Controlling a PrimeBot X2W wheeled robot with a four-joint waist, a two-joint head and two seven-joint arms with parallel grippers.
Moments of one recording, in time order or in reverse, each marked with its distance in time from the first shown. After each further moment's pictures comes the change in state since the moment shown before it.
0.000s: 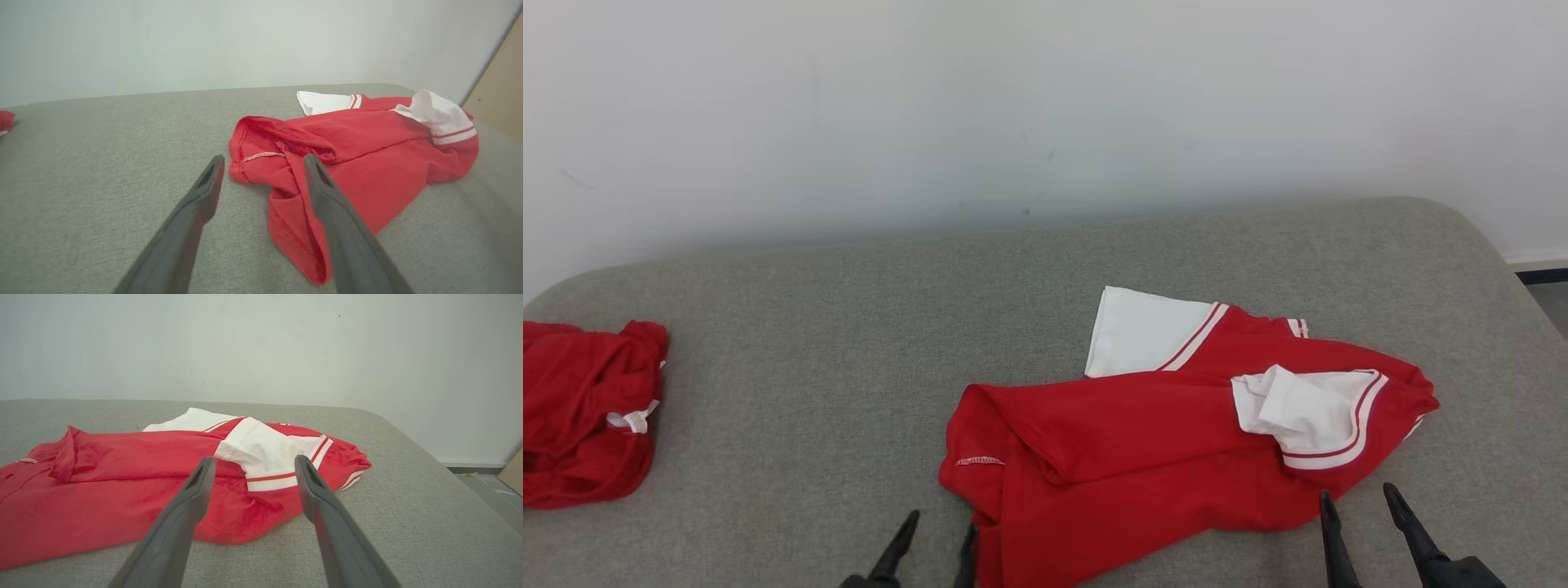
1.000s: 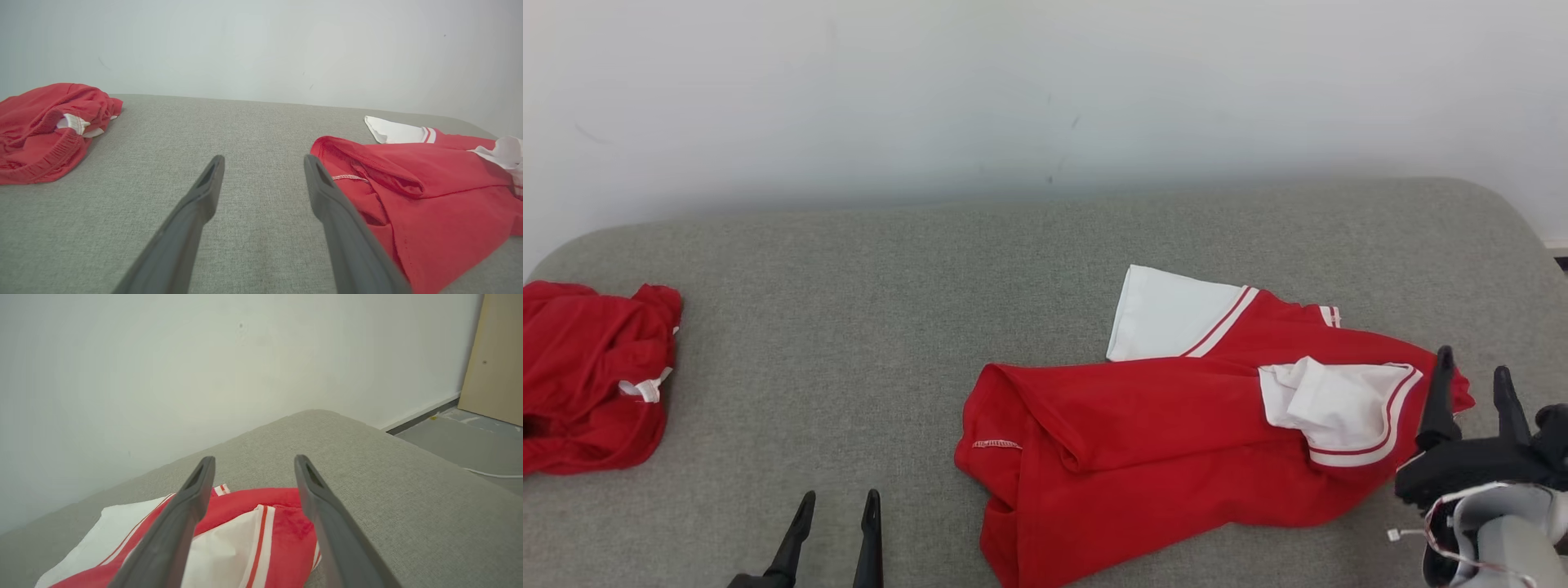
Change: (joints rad) left arm 0.024 0.001 0.176 -0.098 -0.030 0.008 0.000; right arm -0.550 -0.008 -0.374 0.557 0.192 0.000 -0.044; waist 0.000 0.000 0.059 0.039
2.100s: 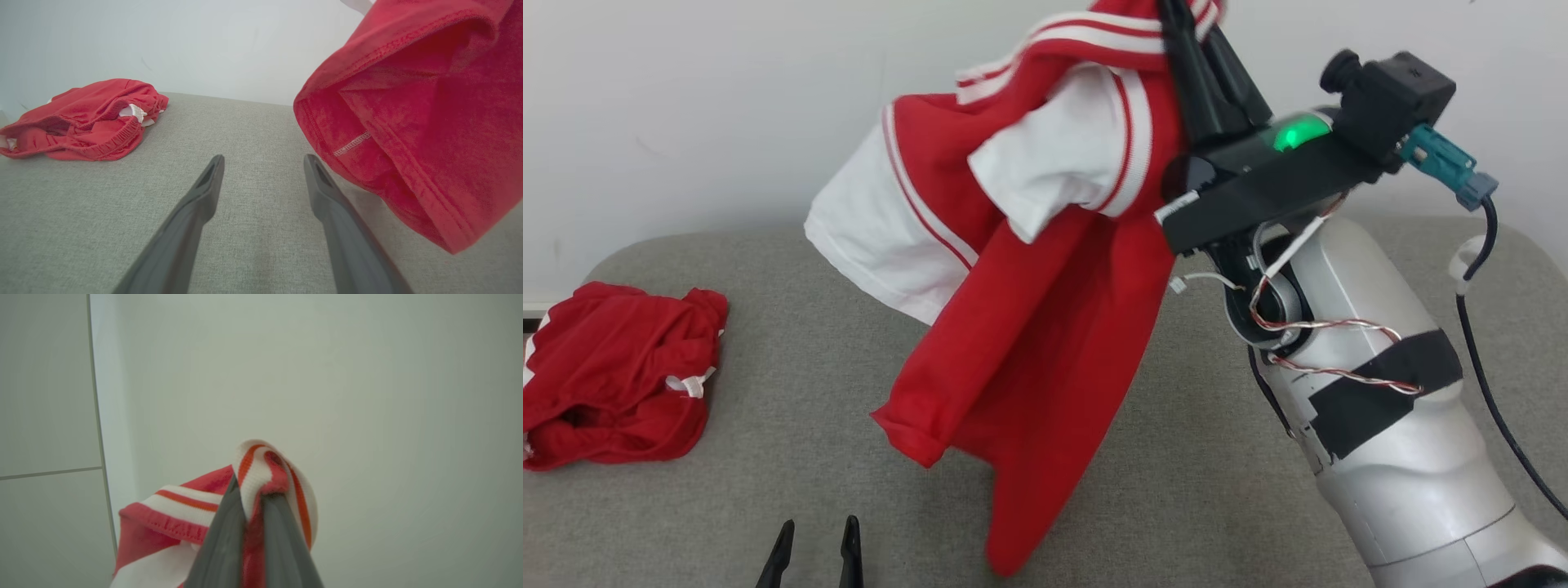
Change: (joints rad) left arm 0.059 0.000 0.030 -0.019 -0.015 0.009 0.000; right arm -0.464 0.016 0.805 -0.299 0.407 0.000 0.053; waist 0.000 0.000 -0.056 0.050
